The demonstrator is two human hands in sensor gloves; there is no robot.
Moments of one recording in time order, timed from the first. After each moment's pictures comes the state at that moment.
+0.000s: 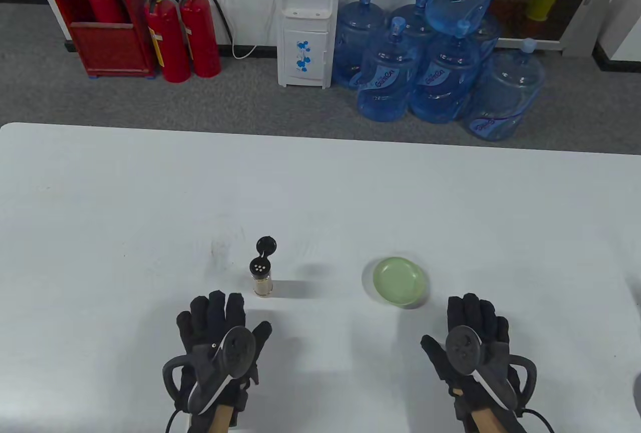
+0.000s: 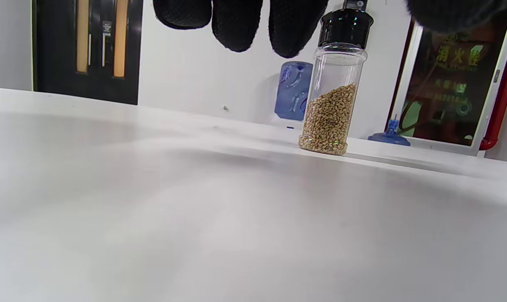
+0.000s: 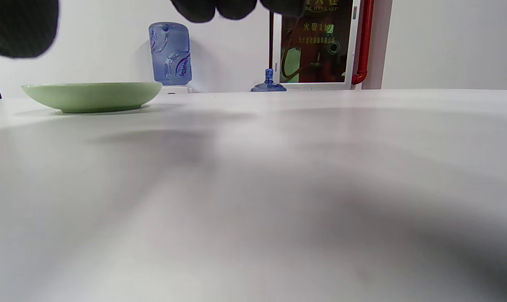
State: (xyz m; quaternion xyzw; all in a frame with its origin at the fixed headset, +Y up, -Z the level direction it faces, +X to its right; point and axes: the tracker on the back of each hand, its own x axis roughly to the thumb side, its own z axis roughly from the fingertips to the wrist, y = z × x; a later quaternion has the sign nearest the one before) left_hand -0.163 -0.726 -0.207 0.05 0.09 0.07 0.99; right_hand 0.254 -0.737 -0.234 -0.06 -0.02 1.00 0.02
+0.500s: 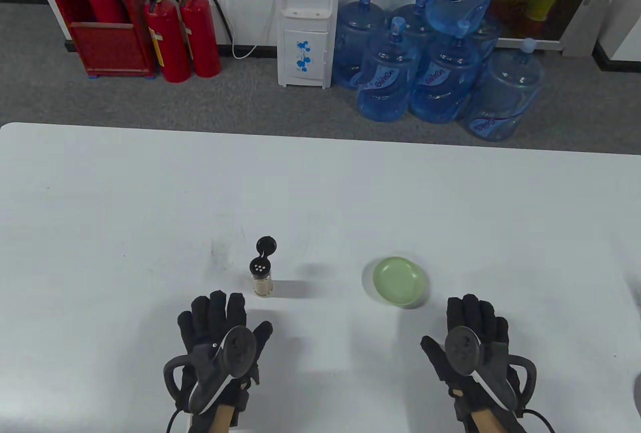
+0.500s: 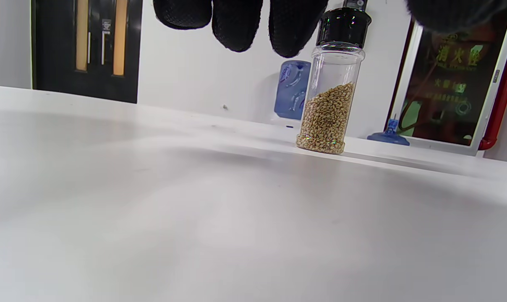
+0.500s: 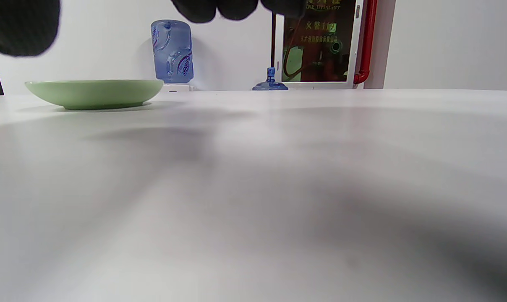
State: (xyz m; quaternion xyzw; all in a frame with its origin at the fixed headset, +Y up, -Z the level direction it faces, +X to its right) left_hand -0.162 -0.726 -0.207 0.05 0.09 0.07 0.99; right_hand 0.253 -0.737 -0.234 -0.06 -0.02 1.00 0.01
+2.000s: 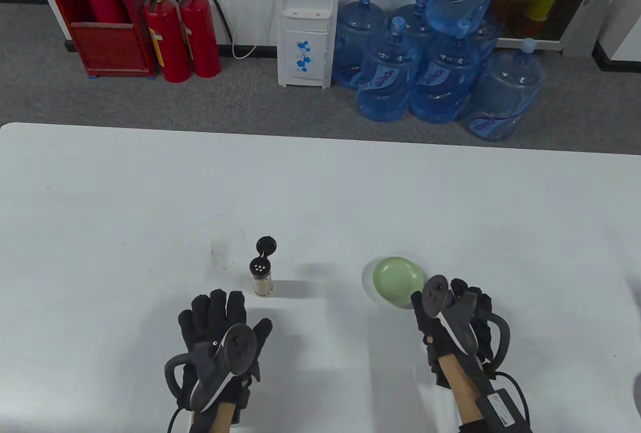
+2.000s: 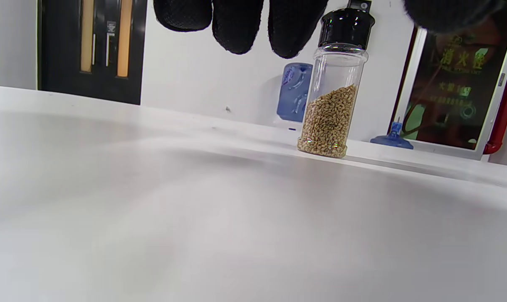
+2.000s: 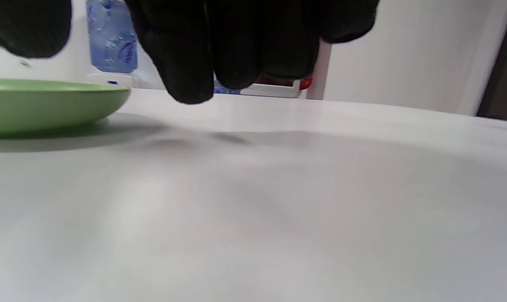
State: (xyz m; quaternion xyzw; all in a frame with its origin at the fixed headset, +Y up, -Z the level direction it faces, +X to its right) left_hand -0.162 -0.727 -0.209 0.04 0.10 0.07 0.99; right_hand 0.216 -0.727 -0.309 -0.18 -0.01 0.98 -0.05
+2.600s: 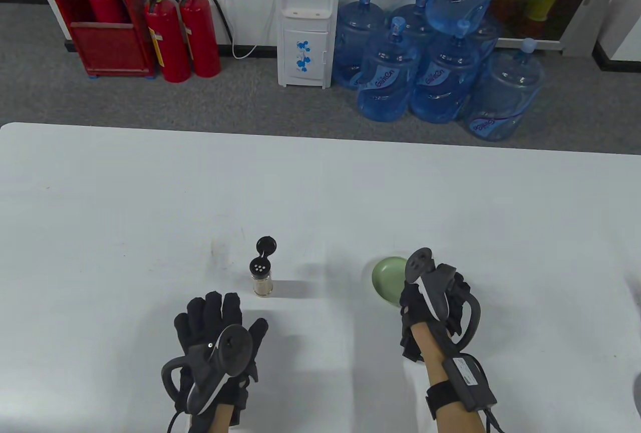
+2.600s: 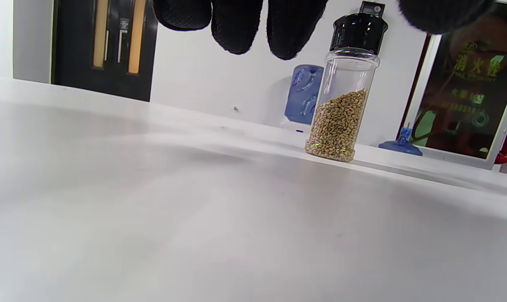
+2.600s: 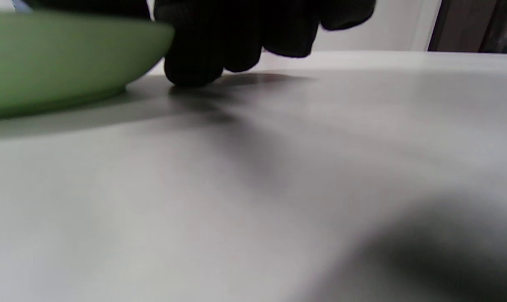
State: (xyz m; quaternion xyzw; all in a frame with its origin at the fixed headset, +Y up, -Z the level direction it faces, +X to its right) left_hand -0.167 -0.727 -0.207 0.05 0.11 0.09 0.99; right_hand 0.199 -0.745 -0.349 -0.26 0.05 0.96 0.04
